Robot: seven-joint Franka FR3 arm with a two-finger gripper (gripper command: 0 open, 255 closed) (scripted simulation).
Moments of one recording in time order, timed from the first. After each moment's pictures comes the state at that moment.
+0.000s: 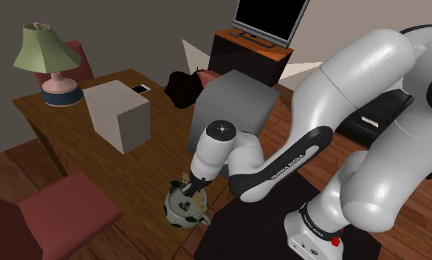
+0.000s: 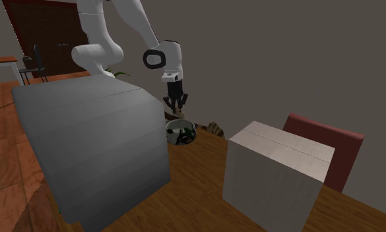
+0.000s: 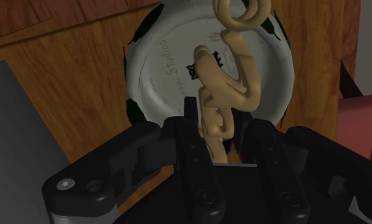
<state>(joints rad) 0.27 0.09 0.42 -2.63 -0.27 2.77 0.94</state>
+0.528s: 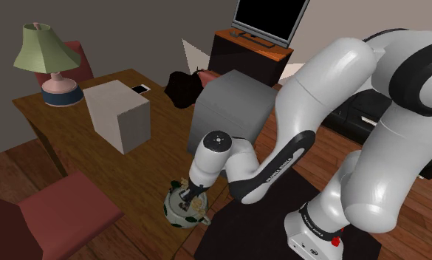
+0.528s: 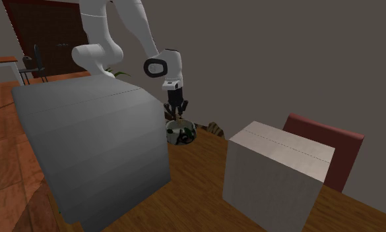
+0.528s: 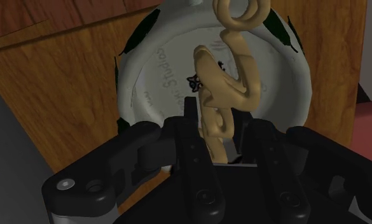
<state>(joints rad) 0.32 0.21 0.33 -2.61 -0.46 2.85 1.09</state>
